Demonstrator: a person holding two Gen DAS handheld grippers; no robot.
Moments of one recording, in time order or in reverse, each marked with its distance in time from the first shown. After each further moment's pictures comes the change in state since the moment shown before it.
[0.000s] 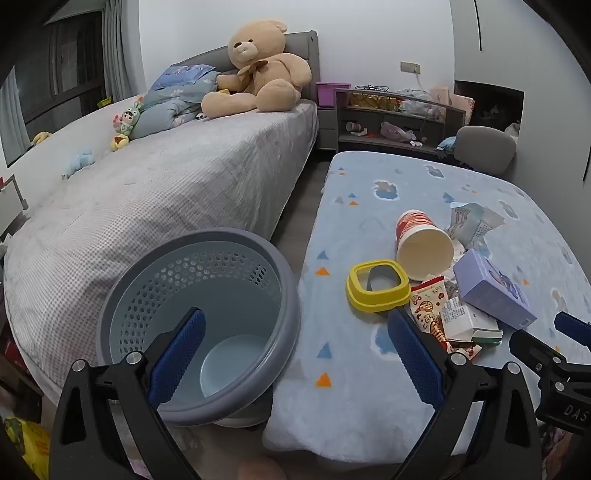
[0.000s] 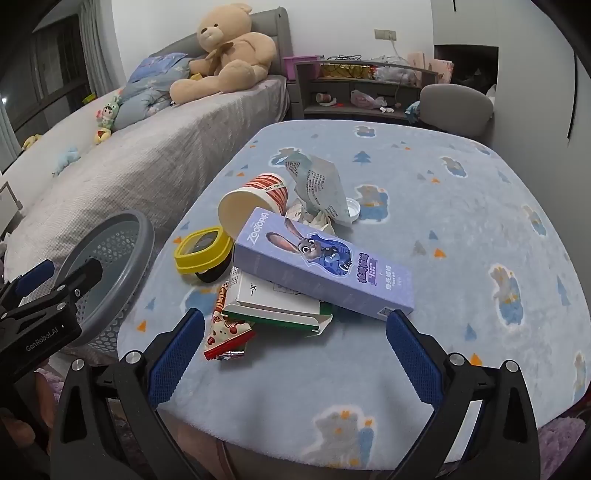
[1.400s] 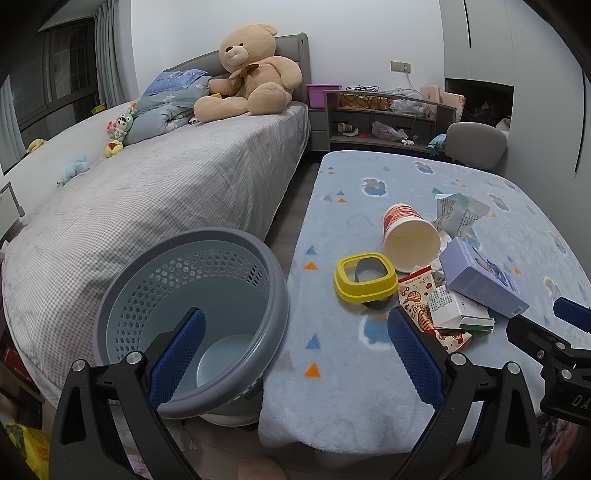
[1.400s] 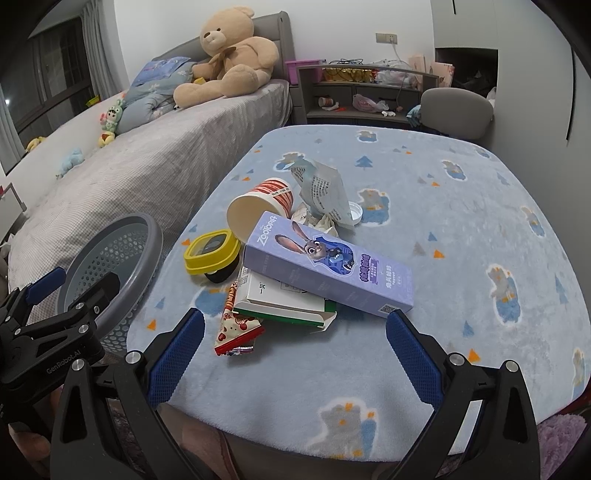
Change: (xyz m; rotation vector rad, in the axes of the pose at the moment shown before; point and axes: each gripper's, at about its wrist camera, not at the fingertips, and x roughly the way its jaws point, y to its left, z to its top) left arm -0.010 -0.011 -0.009 0.023 -0.012 -0.020; right arm -0.012 0.004 -0.001 0.004 -0.015 0.009
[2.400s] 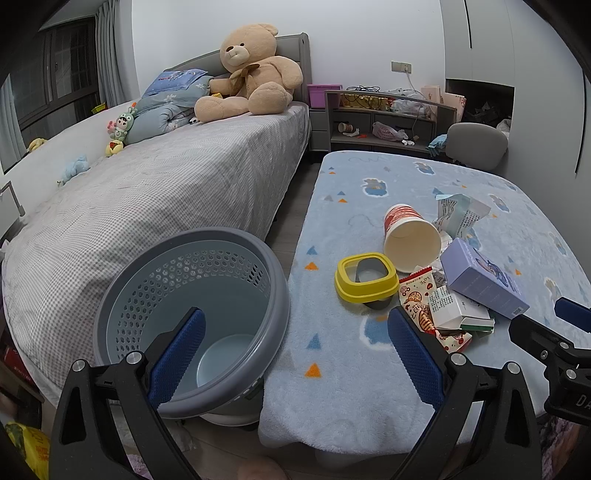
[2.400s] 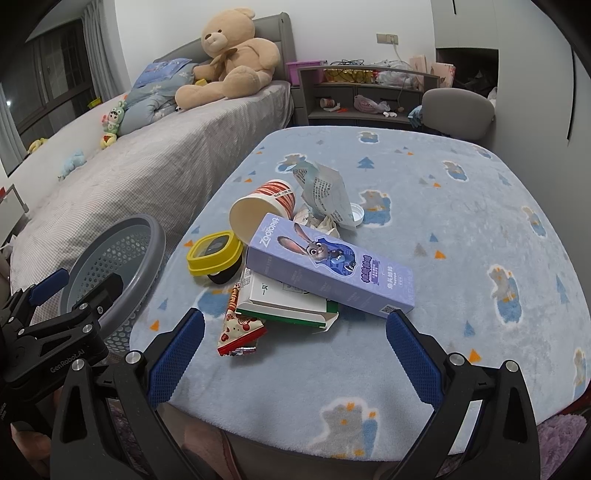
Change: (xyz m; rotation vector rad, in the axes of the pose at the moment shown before) left arm 0.000 0.000 0.000 0.000 0.000 -0.001; right arm -0.002 -0.002 0.001 0.000 -0.005 0.004
